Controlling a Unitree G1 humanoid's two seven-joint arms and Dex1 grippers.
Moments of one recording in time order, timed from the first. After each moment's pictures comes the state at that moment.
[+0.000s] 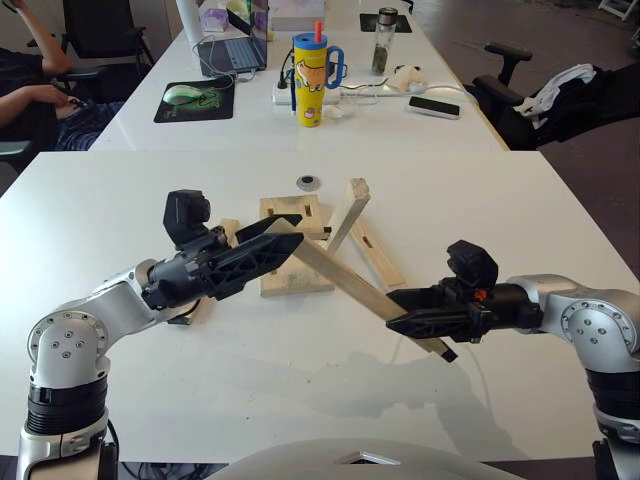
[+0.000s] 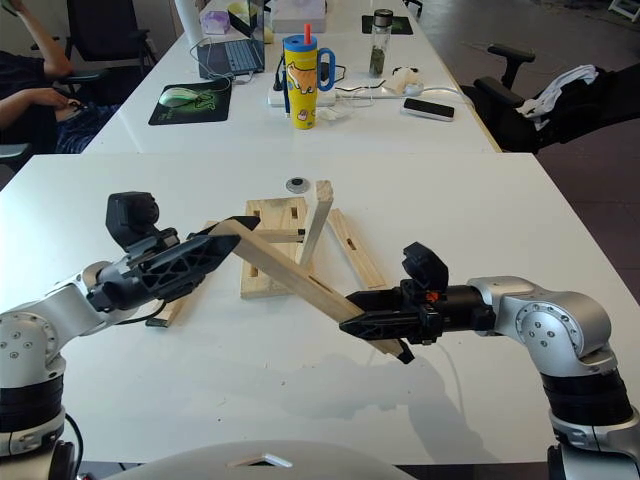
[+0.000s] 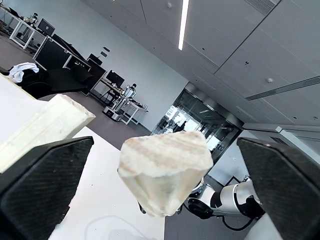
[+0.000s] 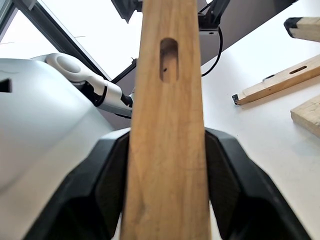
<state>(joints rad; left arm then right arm) -0.15 0.59 0.18 -0.43 -1.63 0.92 -0.55 -0.17 -0.78 -0.05 -0.34 1.08 1.03 1.27</state>
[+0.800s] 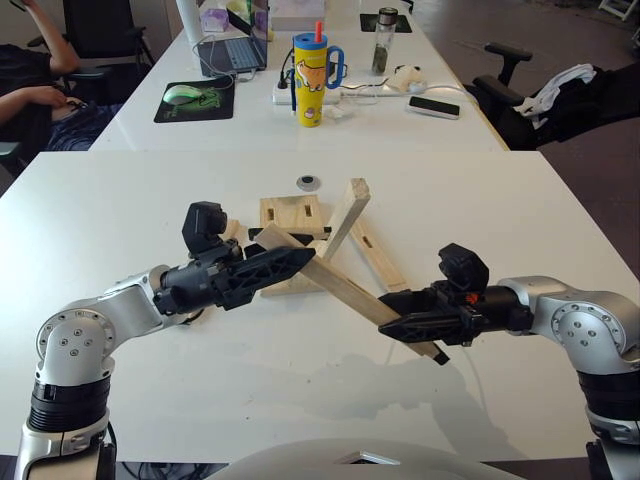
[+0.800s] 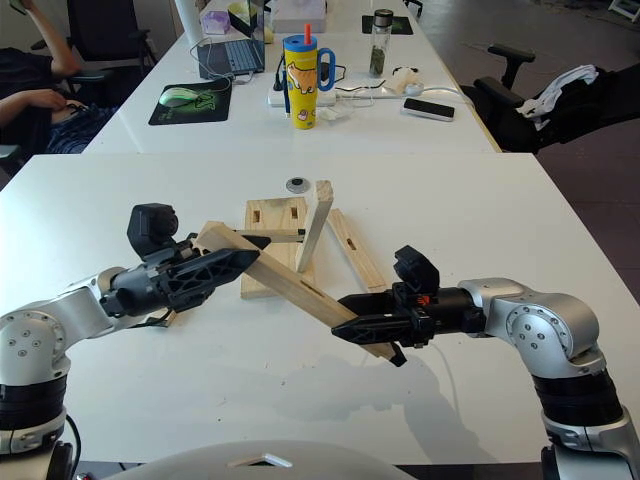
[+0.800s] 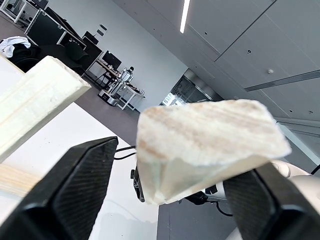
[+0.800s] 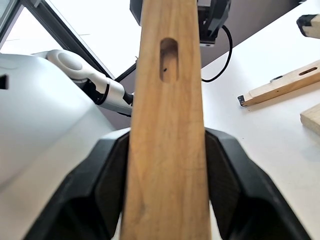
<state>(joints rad) -0.16 0.60 0.14 -0.42 -1.62 0.95 -0.57 -0.17 -0.76 -0.03 -0.36 1.08 1.01 1.25</state>
